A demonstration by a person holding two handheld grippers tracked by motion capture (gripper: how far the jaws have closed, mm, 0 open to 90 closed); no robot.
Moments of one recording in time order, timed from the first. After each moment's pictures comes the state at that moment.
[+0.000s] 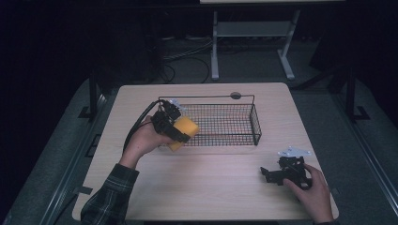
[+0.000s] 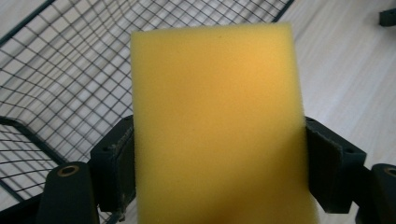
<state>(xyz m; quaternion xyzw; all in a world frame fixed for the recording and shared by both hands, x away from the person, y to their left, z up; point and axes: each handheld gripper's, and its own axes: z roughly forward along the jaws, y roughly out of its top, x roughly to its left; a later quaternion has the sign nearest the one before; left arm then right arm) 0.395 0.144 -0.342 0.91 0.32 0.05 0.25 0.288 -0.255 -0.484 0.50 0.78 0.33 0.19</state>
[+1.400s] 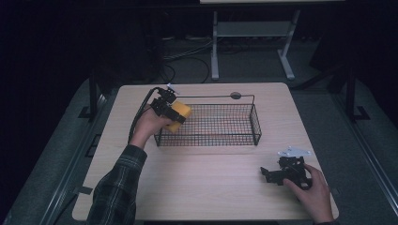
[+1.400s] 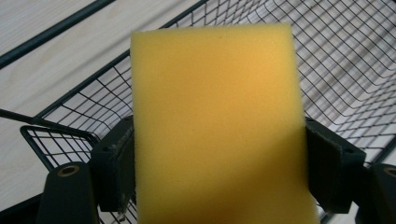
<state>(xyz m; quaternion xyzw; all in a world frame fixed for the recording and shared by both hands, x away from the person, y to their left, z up) 0.471 0.160 -0.368 0.88 0.40 0.08 0.24 0.288 -0.255 -0.484 0.50 0.78 0.33 0.19</state>
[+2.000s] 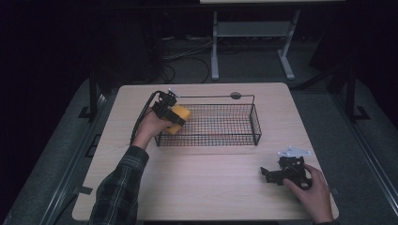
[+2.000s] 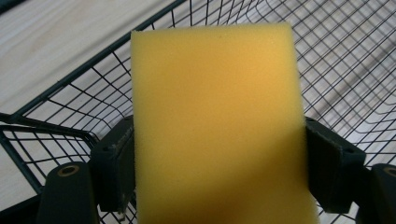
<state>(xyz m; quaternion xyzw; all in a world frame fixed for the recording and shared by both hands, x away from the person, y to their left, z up) 0.479 0.160 -0.391 0.88 0.40 0.08 0.23 0.288 -0.255 -0.484 0.50 0.78 0.33 0.19</state>
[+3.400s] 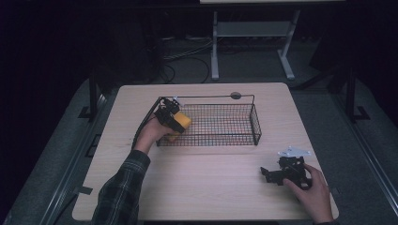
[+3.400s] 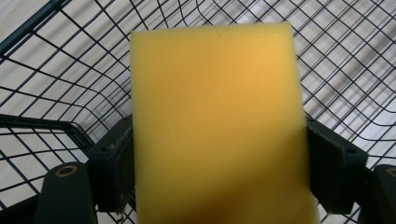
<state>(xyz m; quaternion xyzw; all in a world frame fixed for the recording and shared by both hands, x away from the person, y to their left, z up) 0.473 0.154 -0.417 0.91 0.37 0.09 0.19 0.288 -0.255 -0.484 0.50 0.78 0.33 0.19</state>
